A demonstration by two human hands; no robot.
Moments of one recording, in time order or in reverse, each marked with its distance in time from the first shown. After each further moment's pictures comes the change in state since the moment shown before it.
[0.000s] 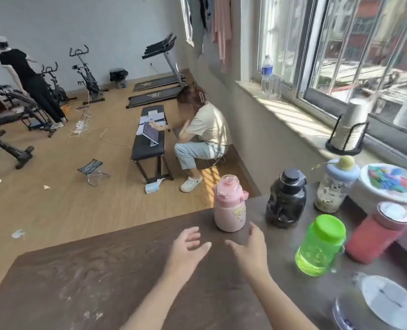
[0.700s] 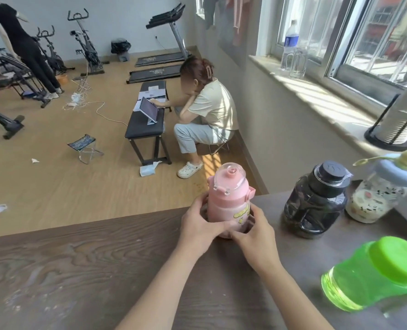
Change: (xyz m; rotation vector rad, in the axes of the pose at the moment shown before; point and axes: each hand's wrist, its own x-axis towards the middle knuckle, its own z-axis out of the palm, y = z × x) left_hand 0.107 0.000 0.046 -0.115 0.010 0.156; right_hand 0.093 0.038 0.036 0.058 -0.122 -0.176
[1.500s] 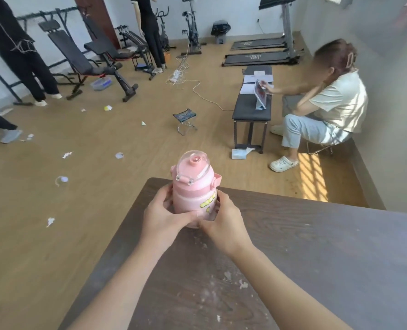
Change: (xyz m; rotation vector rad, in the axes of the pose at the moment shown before) left_hand -0.126 -0.111 -0.428 0.005 0.535 -0.150; right_hand -0.136 -0.153 0.404 -0.046 -0.584 -0.160
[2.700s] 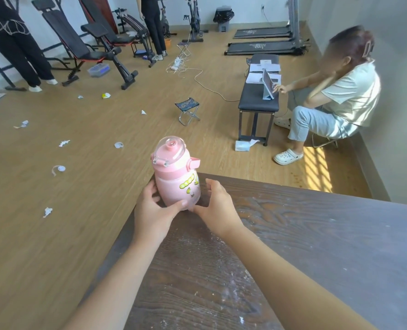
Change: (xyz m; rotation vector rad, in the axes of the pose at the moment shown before) left_hand 0.037 -0.054 -0.027 0.007 0.138 -0.035; right_hand 0.045 0.014 0.057 -0.185 -0.044 0.027
